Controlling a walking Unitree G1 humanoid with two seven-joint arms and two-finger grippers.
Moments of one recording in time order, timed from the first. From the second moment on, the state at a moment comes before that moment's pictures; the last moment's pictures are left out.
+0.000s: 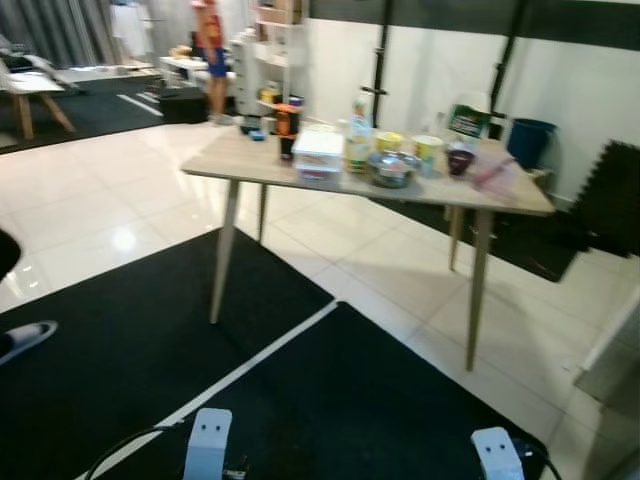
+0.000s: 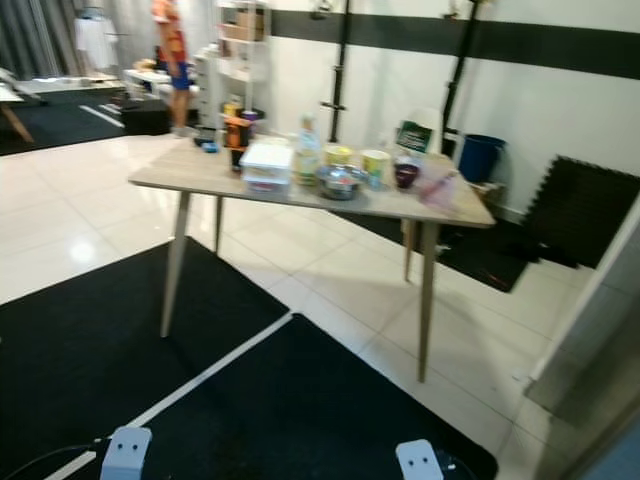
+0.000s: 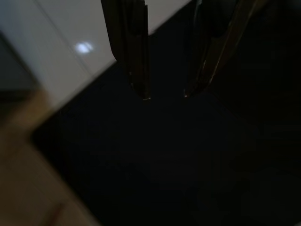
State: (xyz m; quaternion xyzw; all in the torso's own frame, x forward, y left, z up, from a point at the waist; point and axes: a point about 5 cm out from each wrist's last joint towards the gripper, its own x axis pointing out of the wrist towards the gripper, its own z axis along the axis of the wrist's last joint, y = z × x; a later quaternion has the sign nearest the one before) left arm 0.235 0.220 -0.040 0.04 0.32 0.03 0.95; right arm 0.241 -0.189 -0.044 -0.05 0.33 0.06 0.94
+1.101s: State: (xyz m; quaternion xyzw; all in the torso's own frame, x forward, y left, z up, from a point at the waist) left arm 0.243 0.220 -0.034 0.04 0.31 0.03 0.95; right arm 0.239 -0.187 -0.046 -0.05 0.33 0.05 0.94
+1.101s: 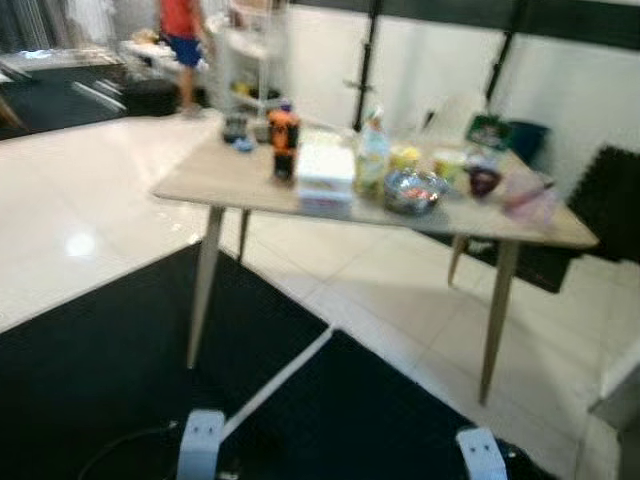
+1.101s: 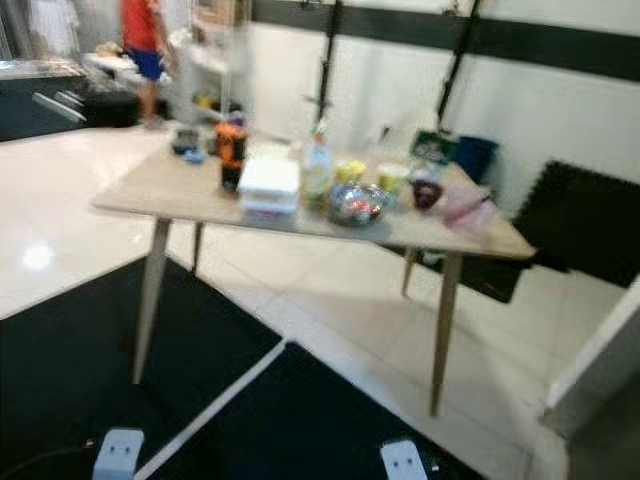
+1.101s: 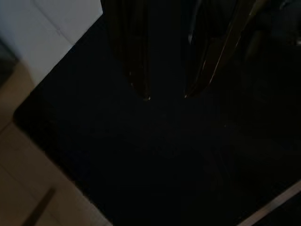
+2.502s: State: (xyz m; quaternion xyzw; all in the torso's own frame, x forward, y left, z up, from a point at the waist) left arm 0.246 0.223 -0.030 0.05 0.31 0.02 0.95; right arm 0.240 -0.183 -0.045 -0.03 0.33 0.05 0.94
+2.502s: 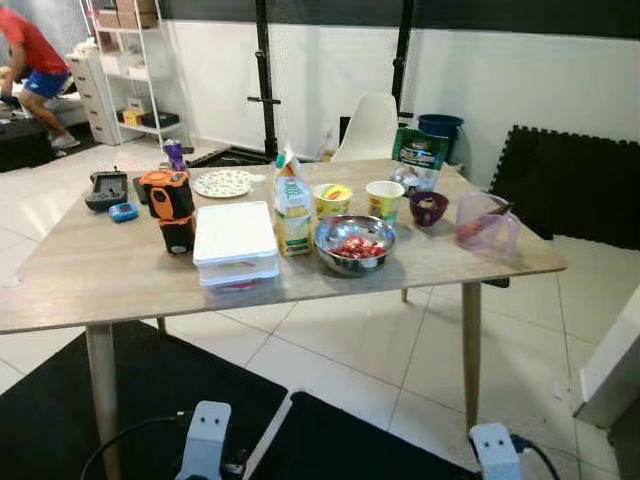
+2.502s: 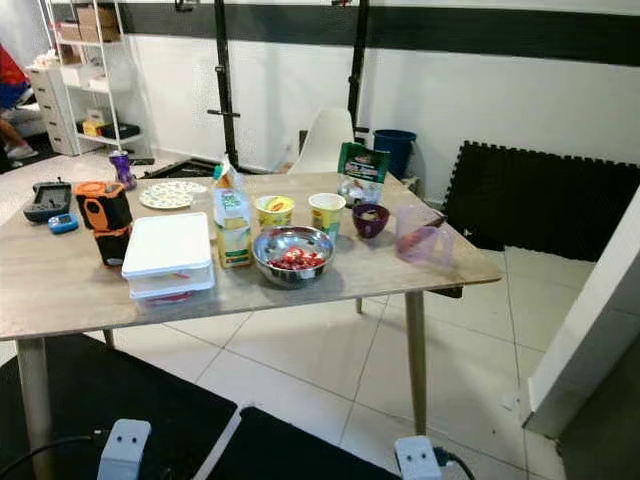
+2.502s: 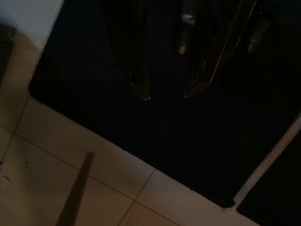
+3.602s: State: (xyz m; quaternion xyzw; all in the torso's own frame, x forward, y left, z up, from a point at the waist) left arm 0.237 0.225 -0.037 0.06 0.33 0.03 0.94; right arm 0.233 -0.185 -0.051 -0.03 0.33 0.03 0.94
